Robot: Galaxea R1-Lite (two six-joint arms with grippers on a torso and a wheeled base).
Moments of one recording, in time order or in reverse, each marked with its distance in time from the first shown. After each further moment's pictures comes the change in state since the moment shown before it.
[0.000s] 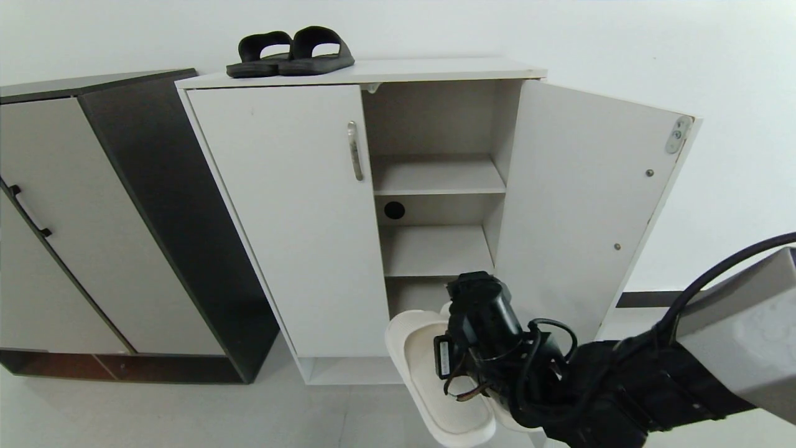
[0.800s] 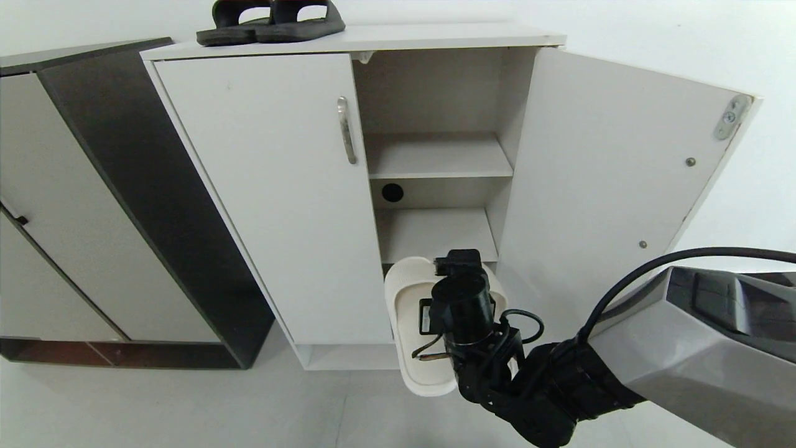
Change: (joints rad) left arm 0.001 0.000 0.000 0.001 0.003 -0.006; right arm -0.004 0.162 -0.101 -0.399 -0.276 -0.165
